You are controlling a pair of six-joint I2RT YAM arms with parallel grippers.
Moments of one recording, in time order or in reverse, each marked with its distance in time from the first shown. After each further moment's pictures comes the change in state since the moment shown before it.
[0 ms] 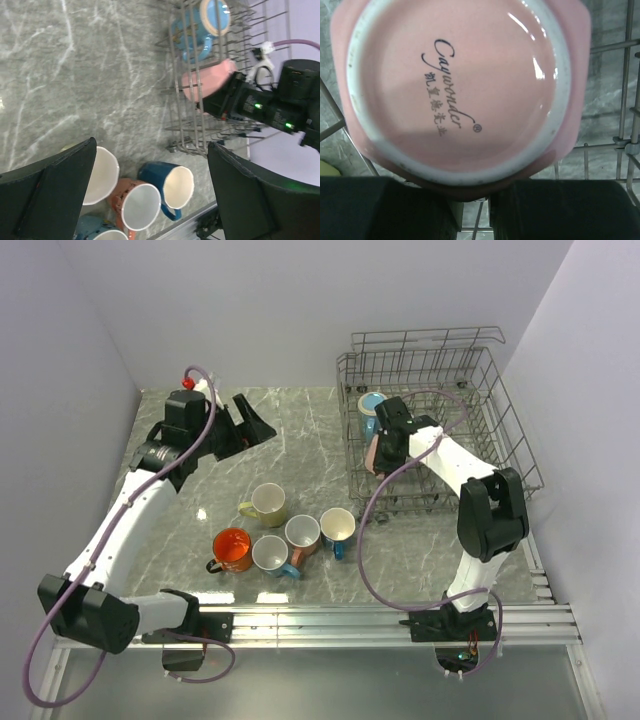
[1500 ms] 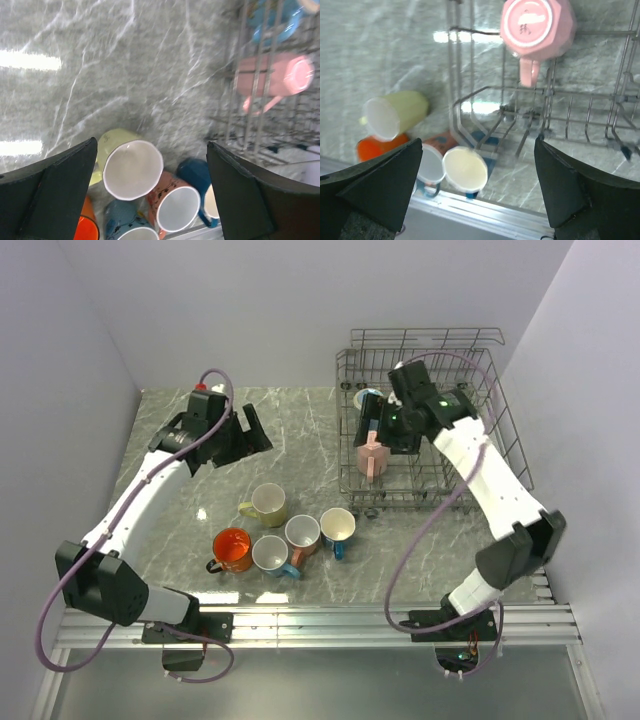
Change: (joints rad) left arm -0.026 0.147 0.072 -0.173 -0.174 0.058; right arm 0.069 -0.187 0.347 -0.328 -0.122 -0.014
